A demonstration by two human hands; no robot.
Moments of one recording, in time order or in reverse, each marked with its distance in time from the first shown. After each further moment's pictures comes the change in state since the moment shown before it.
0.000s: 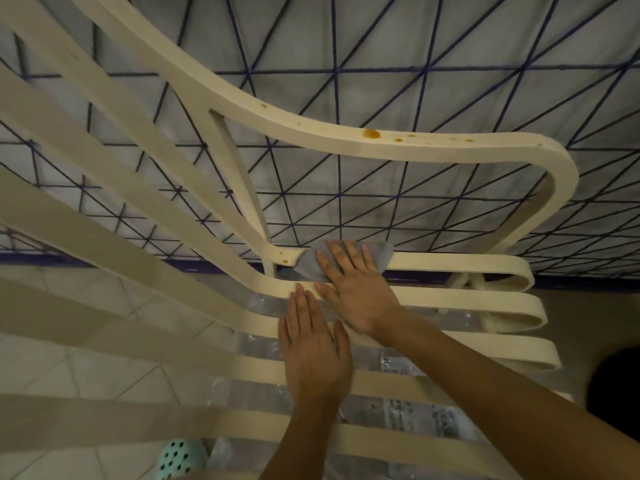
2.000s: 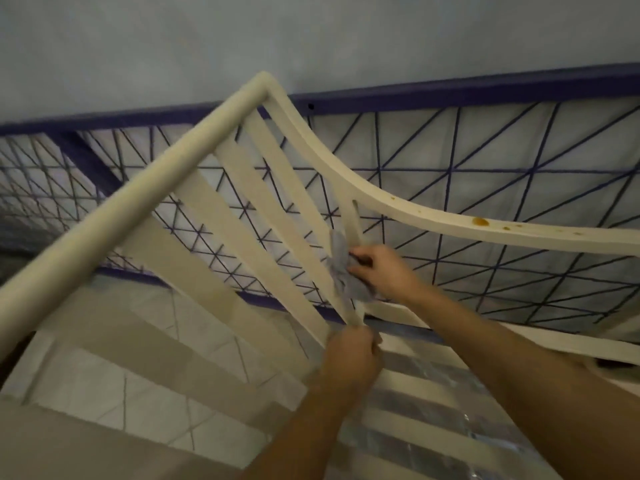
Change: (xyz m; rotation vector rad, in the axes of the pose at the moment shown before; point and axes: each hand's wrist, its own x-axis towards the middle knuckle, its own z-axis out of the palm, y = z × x) left_hand 0.061 -0.053 -0.148 -0.068 -0.345 0.087; right_hand 0.090 -0.103 -0.130 0.843 0.068 -0.122
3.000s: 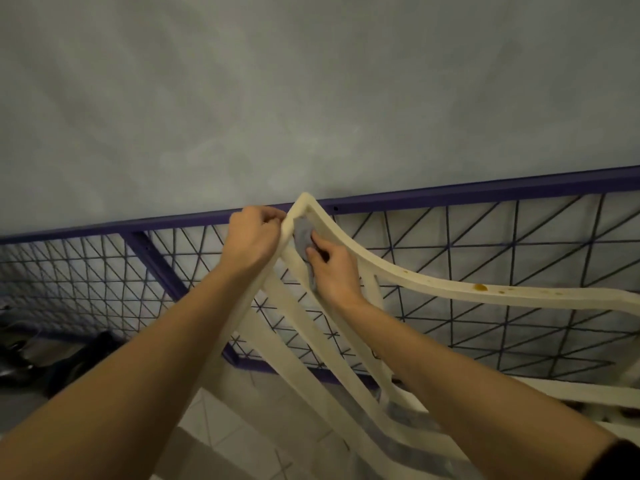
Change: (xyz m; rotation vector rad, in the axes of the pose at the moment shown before) left_hand -0.008 -0.005 -0.330 -0.166 0.662 -0.002; right_hand 0.034 -0.191 0.015 0.413 0.504 -0.154
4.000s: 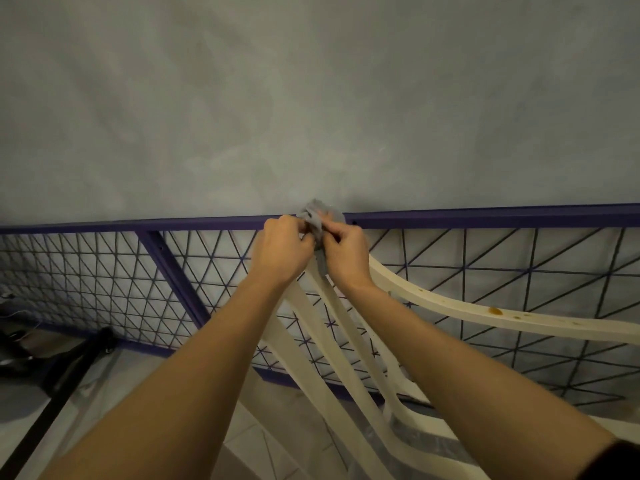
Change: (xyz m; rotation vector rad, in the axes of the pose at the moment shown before) left_hand 0.005 -0.005 0.006 0.147 0.022 0.121; right_hand 0.037 -0.029 0.012 0.083 0.045 -0.134
